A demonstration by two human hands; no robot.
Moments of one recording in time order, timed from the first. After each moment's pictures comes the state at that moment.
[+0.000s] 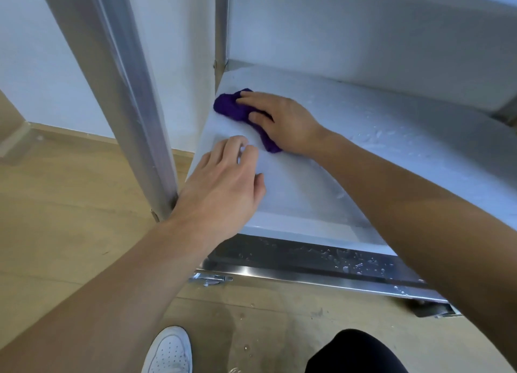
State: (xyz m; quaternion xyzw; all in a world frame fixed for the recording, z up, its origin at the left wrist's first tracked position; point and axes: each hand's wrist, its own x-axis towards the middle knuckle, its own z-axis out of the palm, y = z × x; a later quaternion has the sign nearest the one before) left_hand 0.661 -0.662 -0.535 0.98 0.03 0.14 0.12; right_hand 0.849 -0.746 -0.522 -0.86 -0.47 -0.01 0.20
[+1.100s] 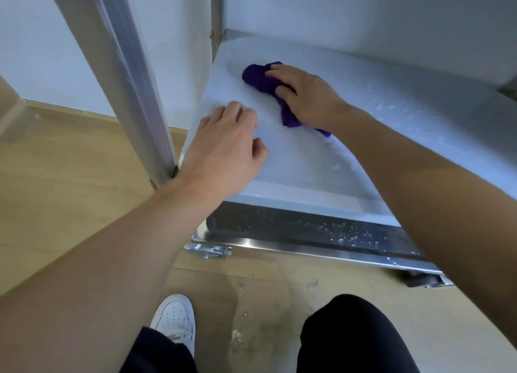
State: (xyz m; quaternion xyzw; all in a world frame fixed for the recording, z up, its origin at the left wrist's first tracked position) left_hand 0.678 -0.664 -0.529 0.97 0.06 0.15 0.16; right_hand 0.848 -0.779 -0.509 -0.92 -0.37 0.02 0.15
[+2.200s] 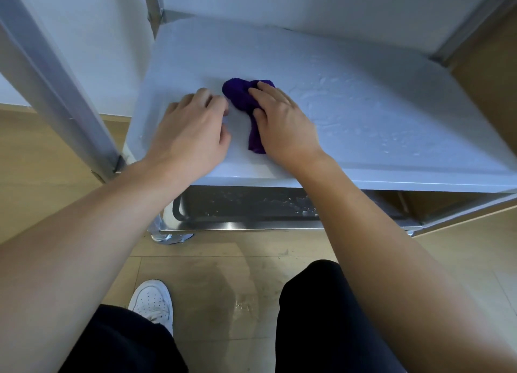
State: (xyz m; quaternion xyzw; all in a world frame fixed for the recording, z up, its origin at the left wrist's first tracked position) left_hand 0.672 -0.701 -0.523 0.98 0.00 0.16 0.13; right_hand 0.750 -0.851 -0.526 -0.95 -0.25 -0.07 0.17
